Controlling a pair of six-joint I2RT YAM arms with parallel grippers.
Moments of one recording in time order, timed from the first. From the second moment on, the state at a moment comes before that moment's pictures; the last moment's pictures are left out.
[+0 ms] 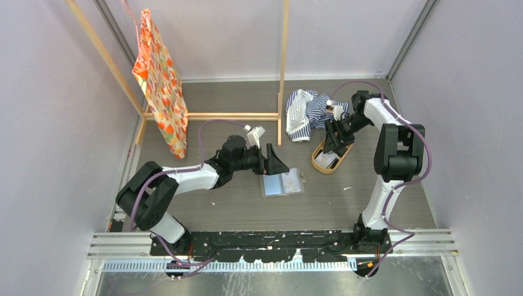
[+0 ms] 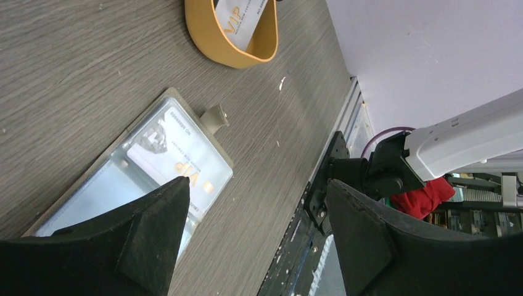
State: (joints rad) left arm -0.71 1.56 0.69 0.52 0.51 -0.80; right arm -0.04 1.95 1.49 -1.11 -0.64 -0.51
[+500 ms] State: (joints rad) left arm -0.71 1.66 0.78 0.54 0.54 -0.82; right arm -0.04 1.93 1.49 -1.19 -0.76 -0.54
